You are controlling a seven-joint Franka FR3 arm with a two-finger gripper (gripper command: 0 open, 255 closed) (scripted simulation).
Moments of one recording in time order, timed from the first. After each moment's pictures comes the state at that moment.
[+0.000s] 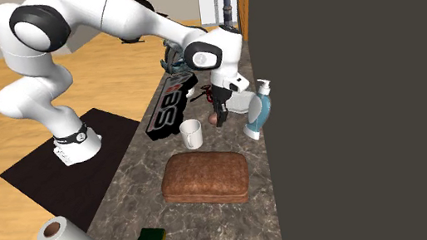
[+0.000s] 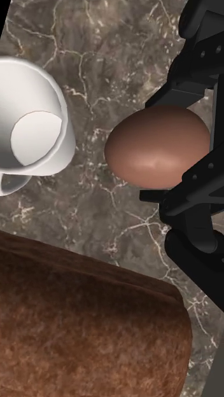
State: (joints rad) arm 0.17 0.55 0.34 -1.64 -0.24 1.96 -0.06
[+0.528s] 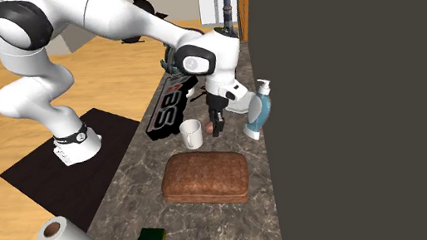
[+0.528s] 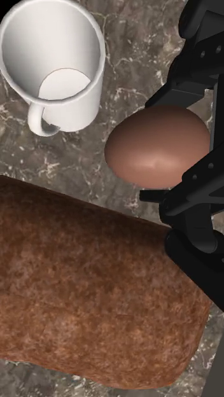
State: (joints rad) arm 0.08 0.49 0.32 -1.69 -0.23 1.96 -0.16
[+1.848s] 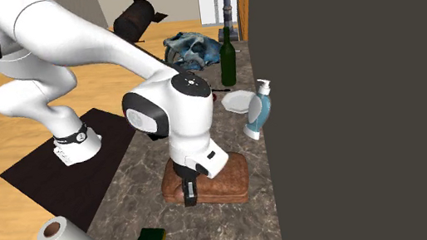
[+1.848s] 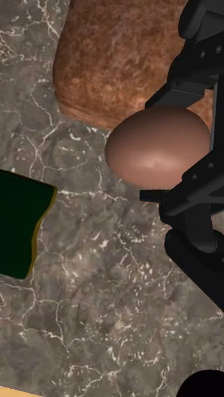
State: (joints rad) arm -0.21 0.48 0.19 -1.68 -0.25 2.01 -0.56
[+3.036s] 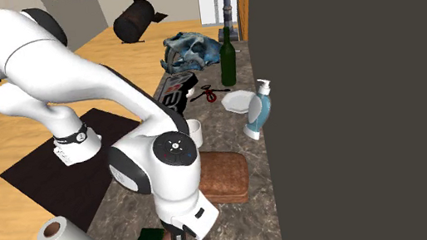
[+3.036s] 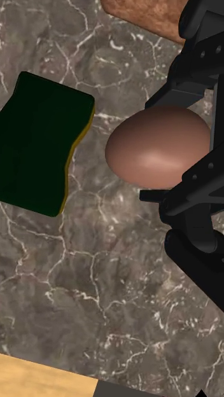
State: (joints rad) arm -0.30 0.64 0.13 -1.59 -0.27 2.08 -0.68
